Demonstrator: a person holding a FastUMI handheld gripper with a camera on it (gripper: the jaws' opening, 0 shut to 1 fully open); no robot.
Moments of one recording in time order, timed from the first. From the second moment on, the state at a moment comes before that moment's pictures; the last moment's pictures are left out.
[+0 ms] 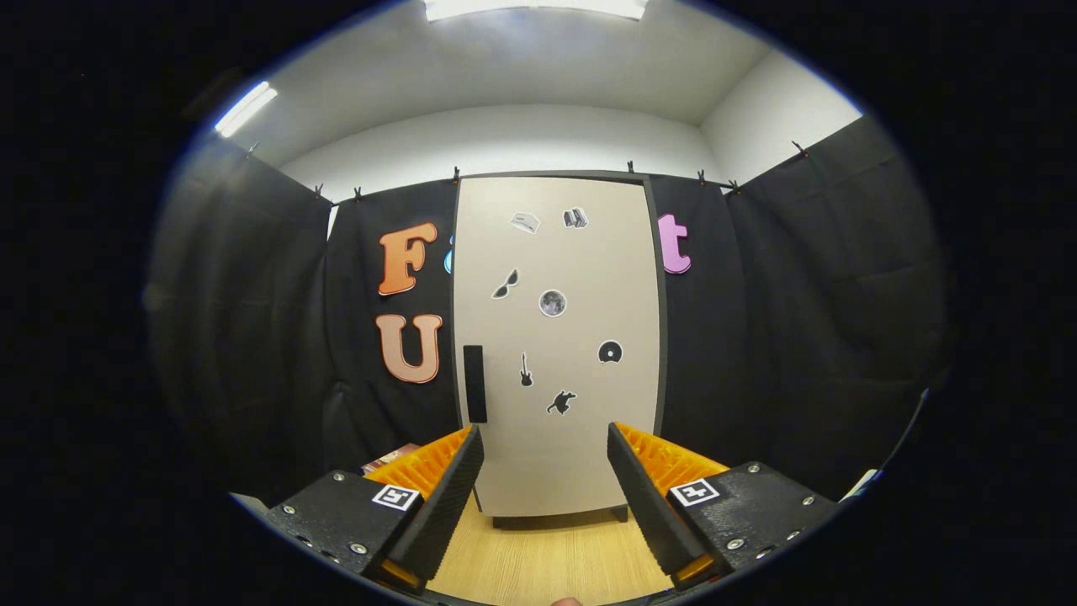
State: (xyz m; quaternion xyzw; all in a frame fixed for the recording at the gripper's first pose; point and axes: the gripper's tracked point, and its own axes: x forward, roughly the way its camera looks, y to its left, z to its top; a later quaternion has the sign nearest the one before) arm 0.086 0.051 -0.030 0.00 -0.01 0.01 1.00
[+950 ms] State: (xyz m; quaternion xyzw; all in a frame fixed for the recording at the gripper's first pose) arm -0.052 -0.033 -0.004 0.01 -0.02 0.01 1.00
